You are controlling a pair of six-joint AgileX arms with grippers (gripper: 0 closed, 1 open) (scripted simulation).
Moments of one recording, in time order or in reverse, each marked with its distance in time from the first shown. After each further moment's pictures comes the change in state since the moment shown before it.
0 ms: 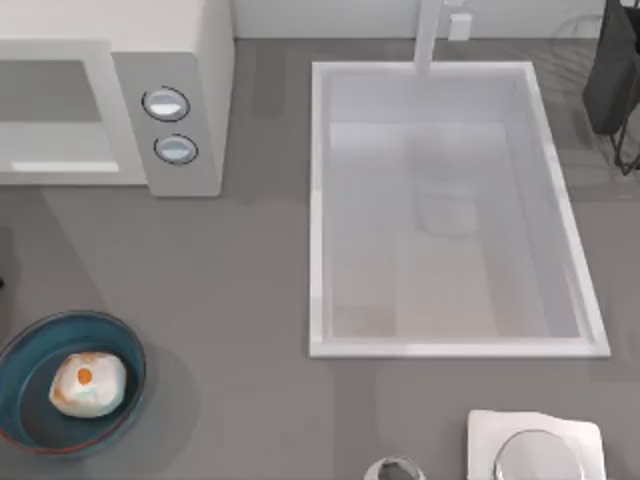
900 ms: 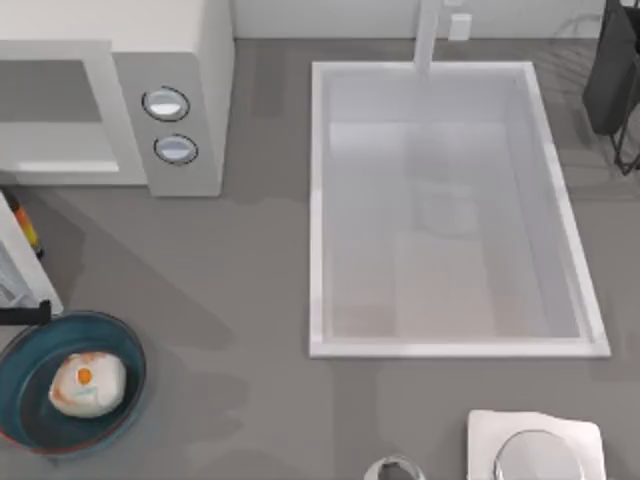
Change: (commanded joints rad) left arm -0.489 -0.159 -0.102 -0.003 -0.309 -0.350; right arm 0.000 0.000 0.000 0.000 0.000 0.000
